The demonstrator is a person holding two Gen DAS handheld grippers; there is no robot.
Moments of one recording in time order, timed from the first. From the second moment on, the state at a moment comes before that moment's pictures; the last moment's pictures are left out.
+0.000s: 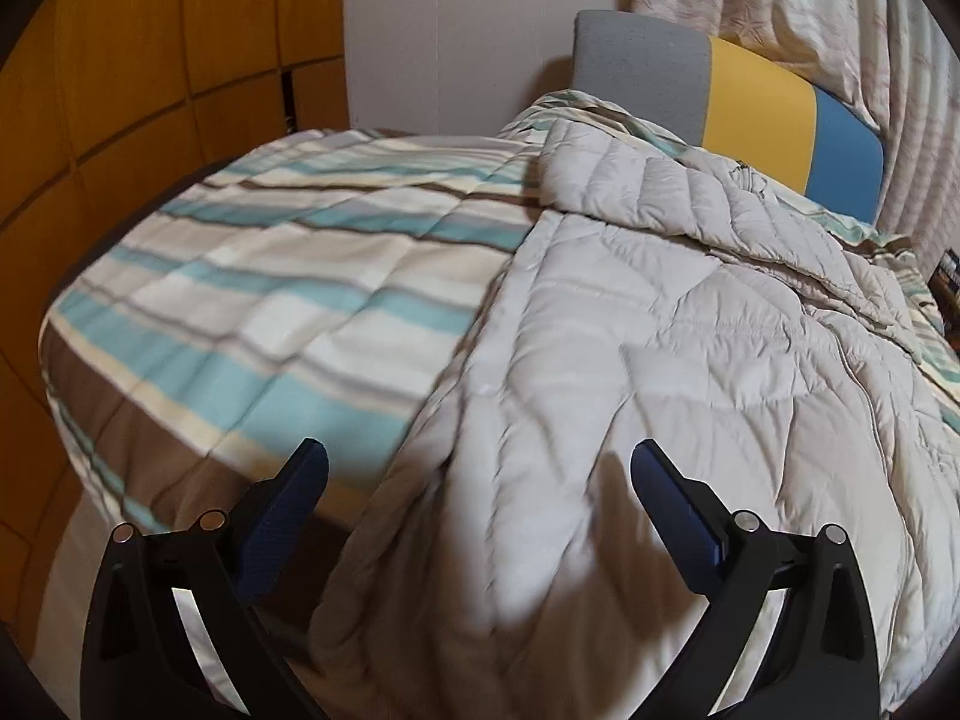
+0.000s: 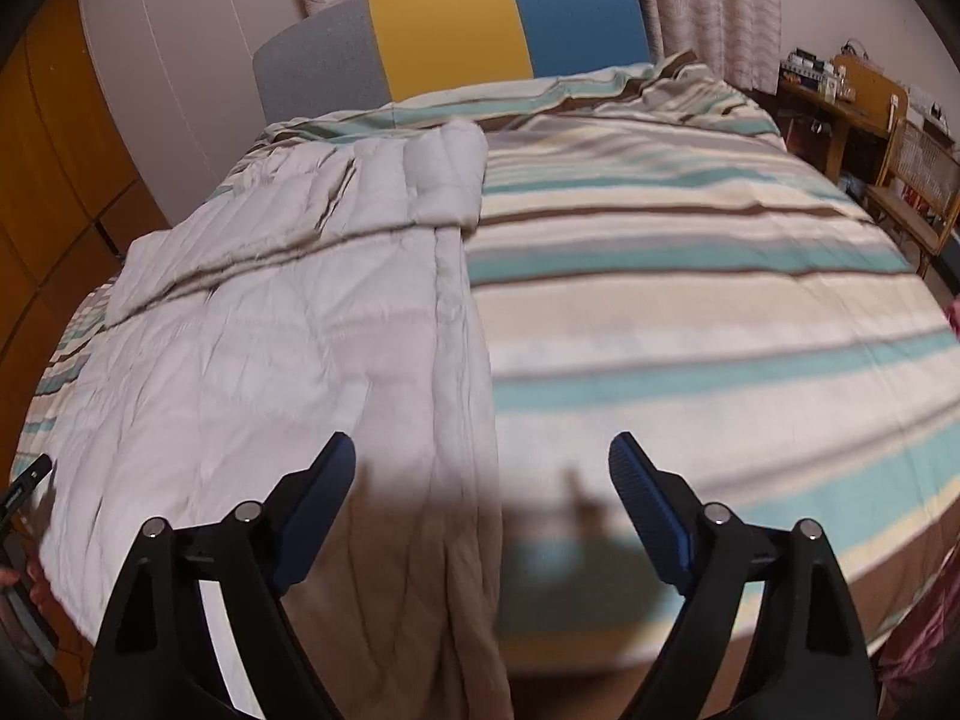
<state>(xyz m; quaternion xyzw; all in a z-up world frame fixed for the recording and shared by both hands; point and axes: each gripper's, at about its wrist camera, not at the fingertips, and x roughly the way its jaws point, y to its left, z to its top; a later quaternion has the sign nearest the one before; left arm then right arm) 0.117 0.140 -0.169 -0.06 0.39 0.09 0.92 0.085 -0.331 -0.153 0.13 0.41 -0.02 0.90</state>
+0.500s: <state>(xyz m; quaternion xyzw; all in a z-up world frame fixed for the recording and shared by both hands) 0.073 0.126 -0.188 -0.08 0.40 0.02 0.91 0.037 -0.315 -0.185 0.17 0.45 0.04 0.87</state>
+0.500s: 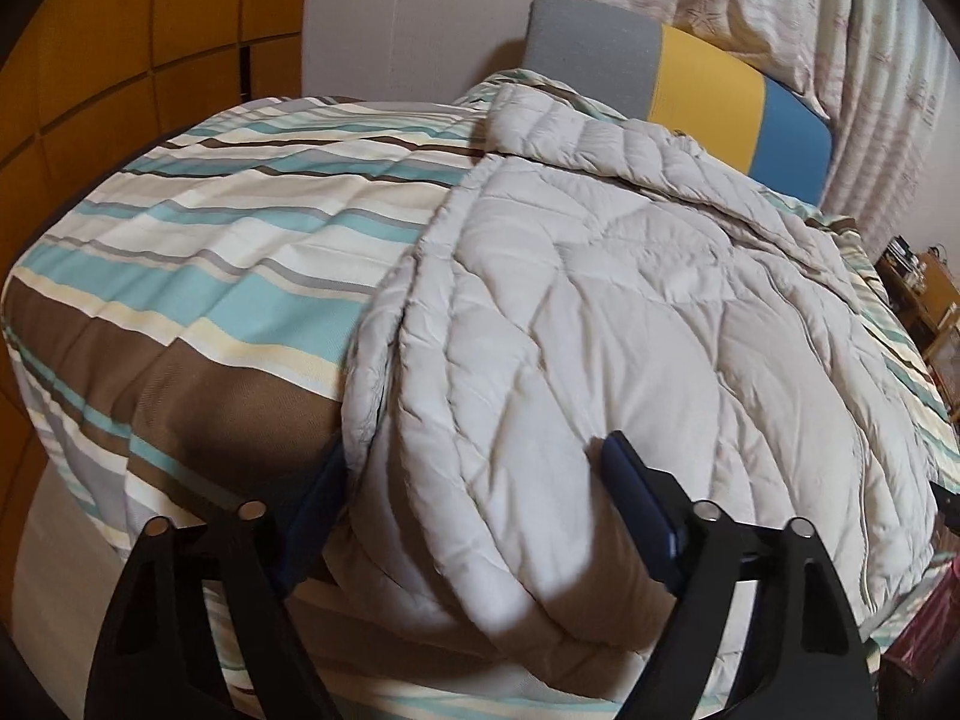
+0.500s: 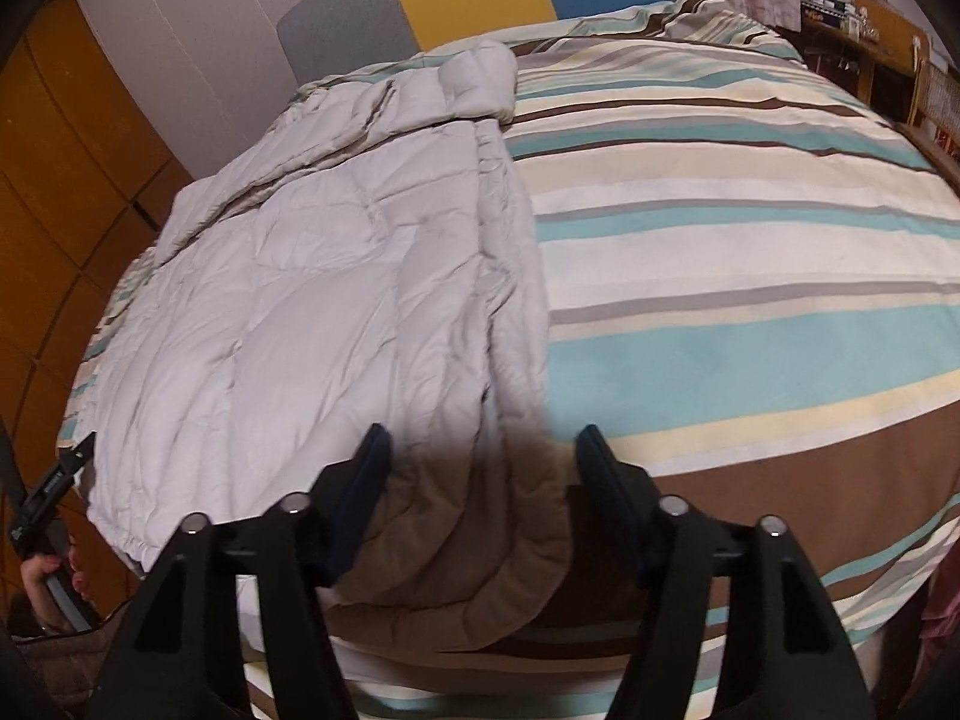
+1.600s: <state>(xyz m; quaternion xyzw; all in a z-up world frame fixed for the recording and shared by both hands) 0.177 0.093 -0.070 -0.10 0.32 -0.09 0.94 0.141 -0.317 -0.096 0.23 0.33 0.09 0.91</state>
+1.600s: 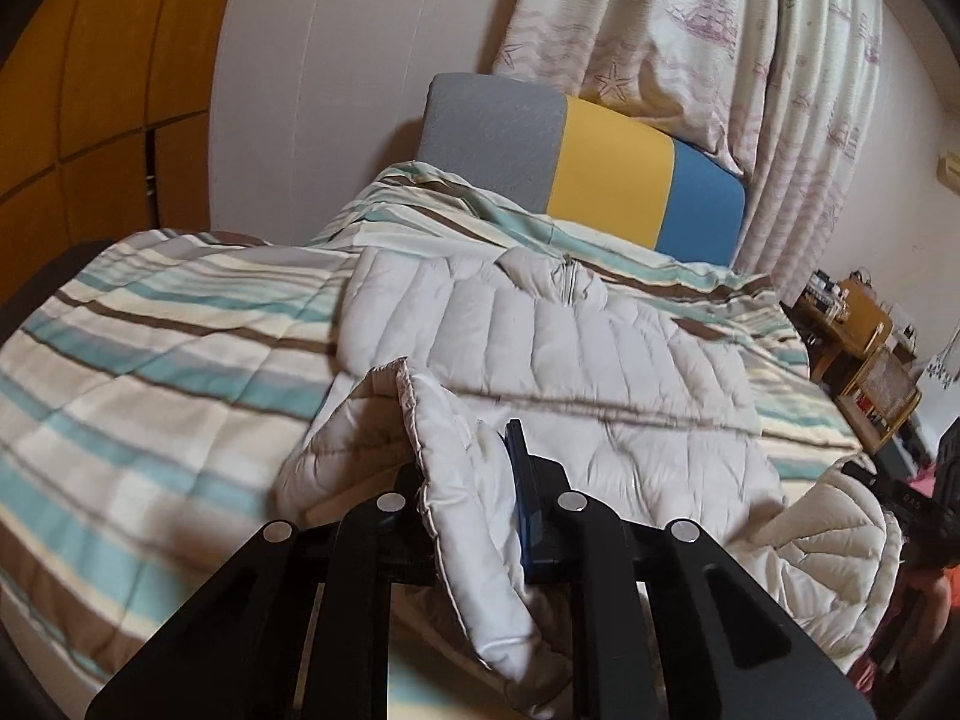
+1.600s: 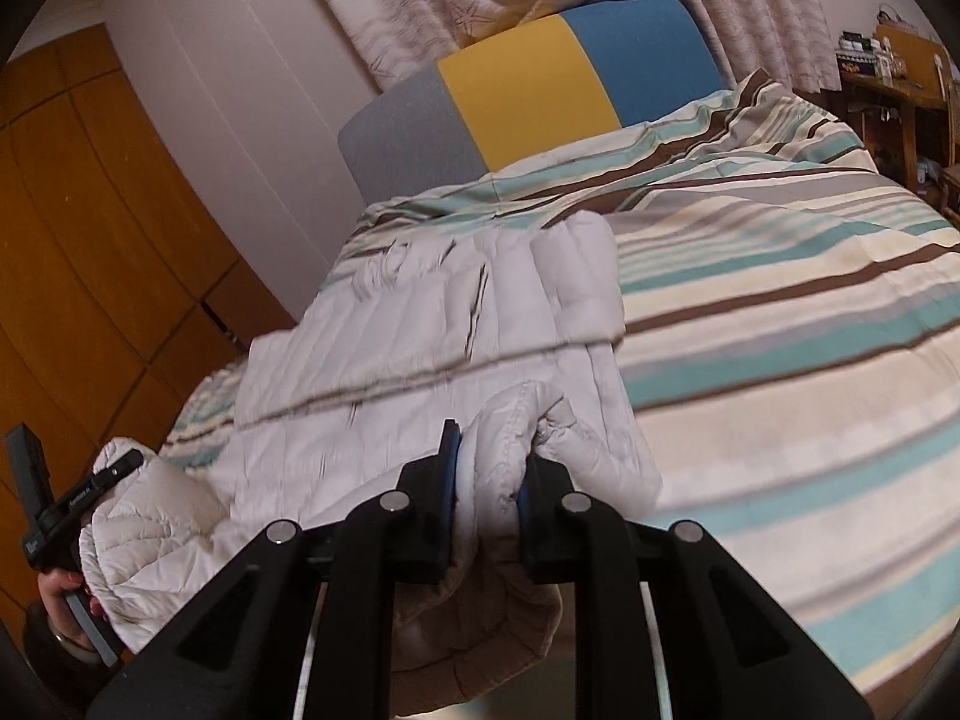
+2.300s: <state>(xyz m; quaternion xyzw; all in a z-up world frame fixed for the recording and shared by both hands) 0.370 0.112 -0.095 -0.16 0.39 -0.08 0.91 0.322 -0.349 -0.124 0.31 0.34 0.06 0.88</state>
